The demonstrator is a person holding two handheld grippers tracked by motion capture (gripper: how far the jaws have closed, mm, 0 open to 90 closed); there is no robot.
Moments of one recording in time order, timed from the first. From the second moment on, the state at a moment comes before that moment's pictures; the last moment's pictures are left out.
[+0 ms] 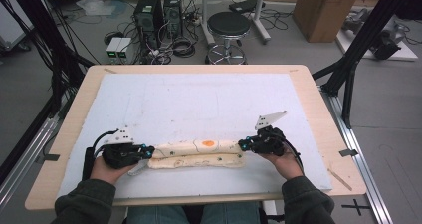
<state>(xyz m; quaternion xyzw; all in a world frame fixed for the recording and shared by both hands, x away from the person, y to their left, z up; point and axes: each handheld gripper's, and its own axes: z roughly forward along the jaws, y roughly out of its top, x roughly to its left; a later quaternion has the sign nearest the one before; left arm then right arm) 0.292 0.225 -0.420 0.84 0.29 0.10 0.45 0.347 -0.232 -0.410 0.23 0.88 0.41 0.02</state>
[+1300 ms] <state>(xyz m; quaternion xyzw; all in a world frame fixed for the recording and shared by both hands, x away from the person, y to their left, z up) 0.270 0.224 -0.434 0.86 0.27 0.10 0.42 0.323 -0.233 -0.430 0.22 0.89 0.39 0.02</state>
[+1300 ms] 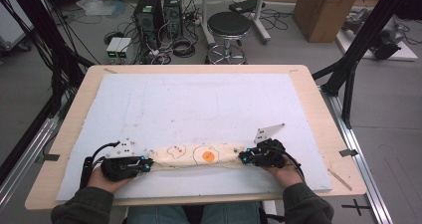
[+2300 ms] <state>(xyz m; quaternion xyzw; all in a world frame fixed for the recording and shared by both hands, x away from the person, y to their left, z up) 0.261 0.232 -0.425 0.83 0.28 0.09 0.47 0.309 -0.237 -0.420 0.22 0.87 0.44 0.01</state>
